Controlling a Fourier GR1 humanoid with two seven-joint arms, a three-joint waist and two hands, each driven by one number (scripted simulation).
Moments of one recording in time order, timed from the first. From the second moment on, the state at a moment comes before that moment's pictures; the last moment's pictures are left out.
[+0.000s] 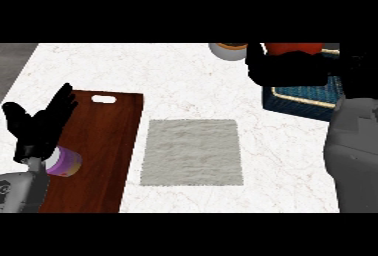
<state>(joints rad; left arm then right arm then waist) -0.20 0.32 0.11 -1.39 0.12 0.00 0.22 -0.91 -0.22 0.11 -1.84 0.77 0.11 0.99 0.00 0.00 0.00</state>
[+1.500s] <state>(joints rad) -0.23 0.28 0.13 -1.38 0.08 -0.02 0.23 -0.76 -0.36 -0.25 -1.19 0.65 -0.22 0.32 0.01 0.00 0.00</state>
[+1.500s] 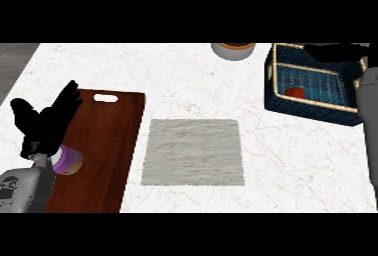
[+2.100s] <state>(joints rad) -0.22 0.27 0.13 -1.38 0.06 -0.03 0.22 -0.81 -0.43 -0.49 -1.17 0.42 -0.28 0.29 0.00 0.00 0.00</state>
